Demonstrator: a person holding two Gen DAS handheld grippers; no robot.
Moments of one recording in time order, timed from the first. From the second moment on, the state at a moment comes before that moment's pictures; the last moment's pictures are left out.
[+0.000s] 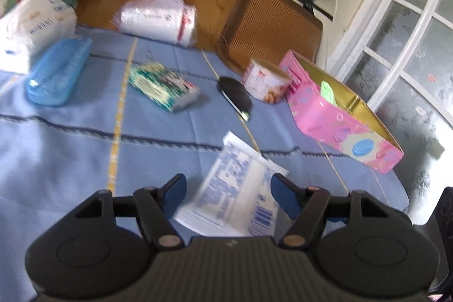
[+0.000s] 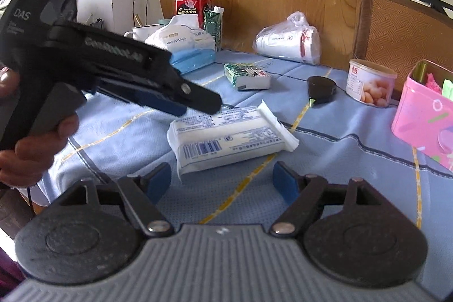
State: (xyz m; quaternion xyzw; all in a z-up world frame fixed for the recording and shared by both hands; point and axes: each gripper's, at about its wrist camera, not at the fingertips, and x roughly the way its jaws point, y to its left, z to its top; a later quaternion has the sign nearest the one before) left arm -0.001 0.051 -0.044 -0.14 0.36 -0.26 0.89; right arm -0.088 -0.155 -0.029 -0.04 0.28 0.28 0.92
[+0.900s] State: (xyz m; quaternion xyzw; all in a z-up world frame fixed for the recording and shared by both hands) left arm 0.008 -0.072 0.025 -0.04 0.30 -0.37 0.88; right arm -0.100 -0.208 -0.006 -0.07 0.13 0.13 0.98
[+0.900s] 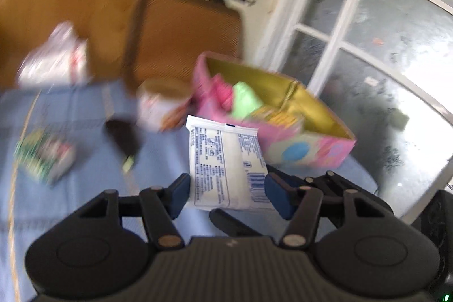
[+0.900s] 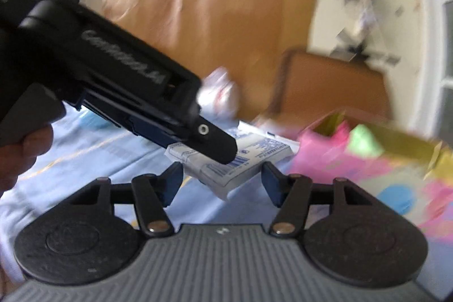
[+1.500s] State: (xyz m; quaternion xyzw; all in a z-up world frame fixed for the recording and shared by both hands) left arm 0.071 -0.211 0.043 0.02 0.28 -0.38 0.88; right arm 0.010 -0.359 0.001 -0.01 0.15 -0.12 0.98
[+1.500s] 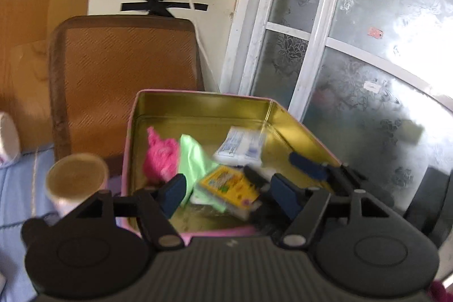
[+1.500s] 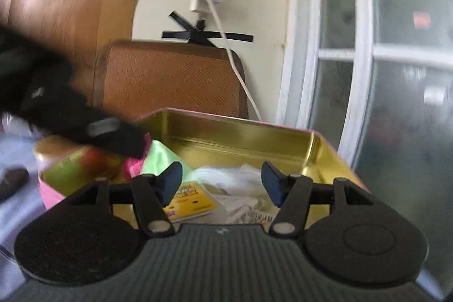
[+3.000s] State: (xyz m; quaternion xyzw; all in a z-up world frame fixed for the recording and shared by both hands) left arm 0.037 0.046 -0.048 -0.12 0.31 -0.17 0.93; right arm -0.014 -0.195 -0.033 -0.03 0.29 0.21 0.93
